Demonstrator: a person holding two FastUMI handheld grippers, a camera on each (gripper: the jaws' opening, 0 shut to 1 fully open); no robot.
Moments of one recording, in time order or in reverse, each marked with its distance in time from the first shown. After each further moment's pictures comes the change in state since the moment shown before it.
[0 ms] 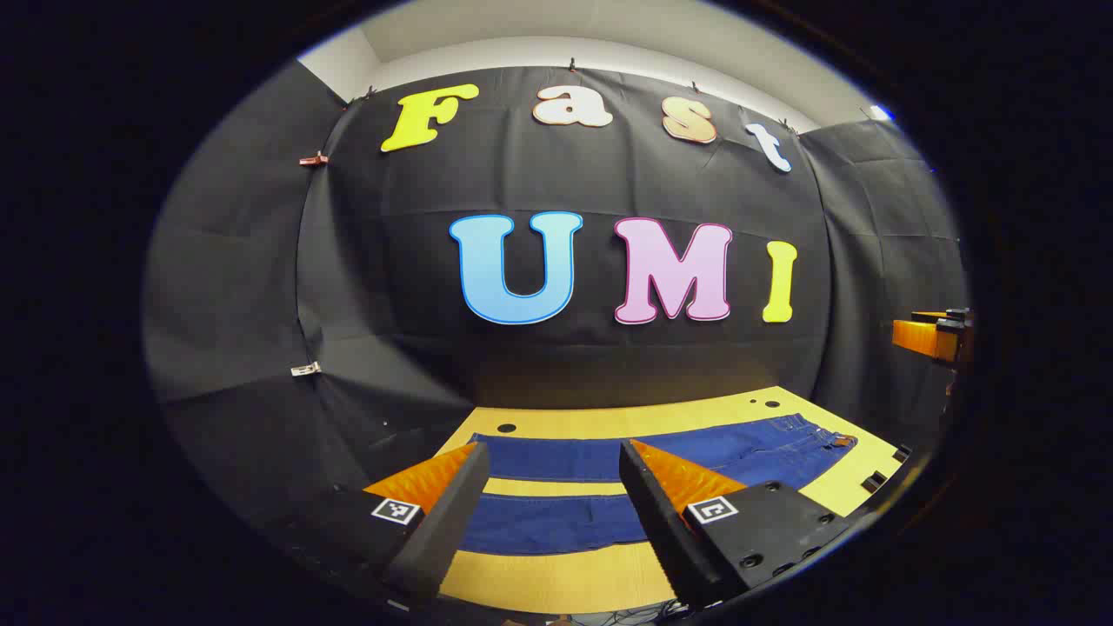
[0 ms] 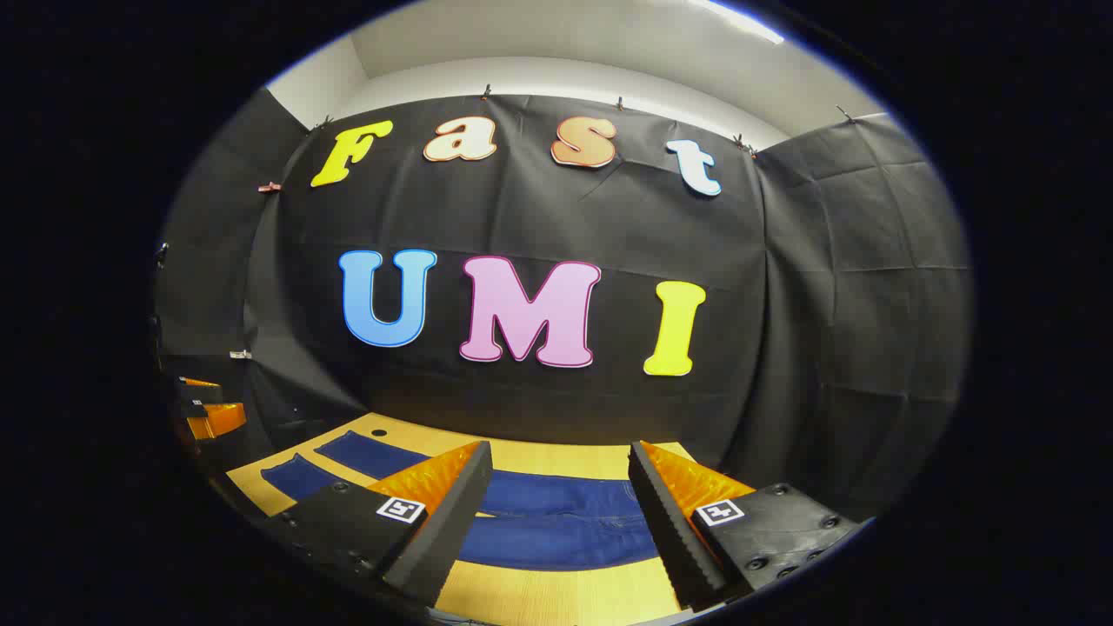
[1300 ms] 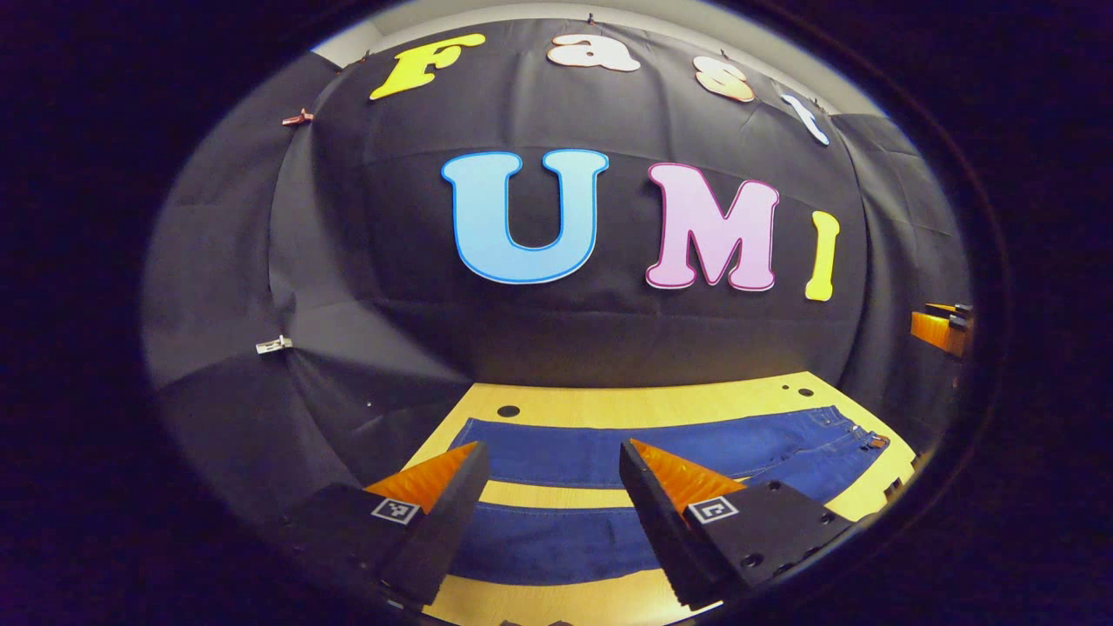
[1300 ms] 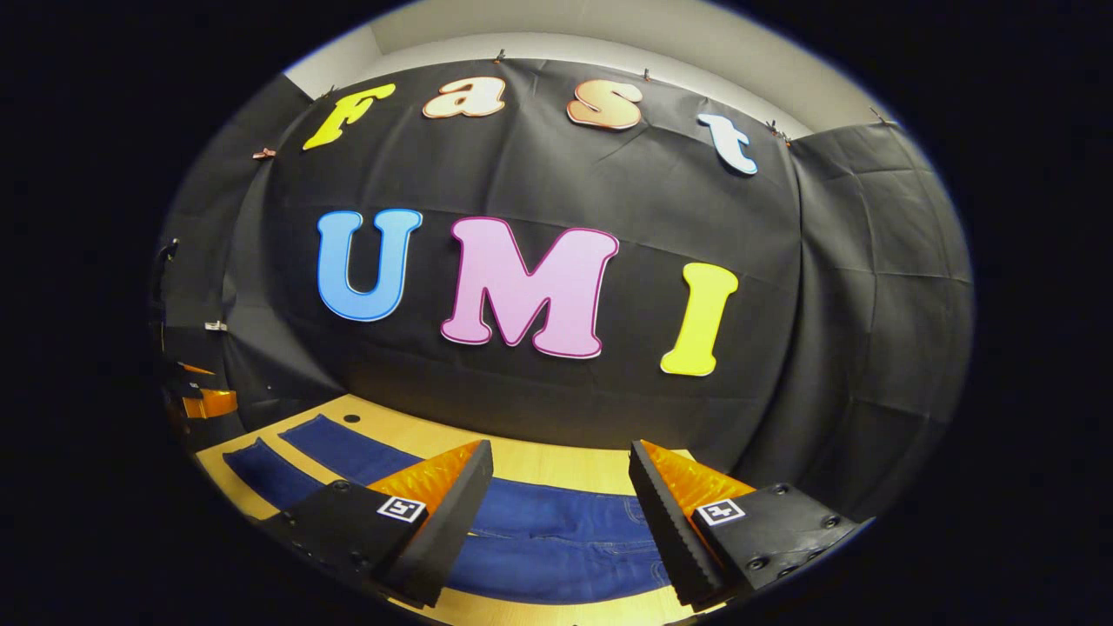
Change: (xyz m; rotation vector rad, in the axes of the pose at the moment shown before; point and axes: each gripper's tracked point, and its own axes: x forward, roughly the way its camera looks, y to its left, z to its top) left arm 0.135 0.038 -0.051 0.008 0.168 0.033; right arm 0.122 -0.016 -0.032 -0.078 0.067 -0.012
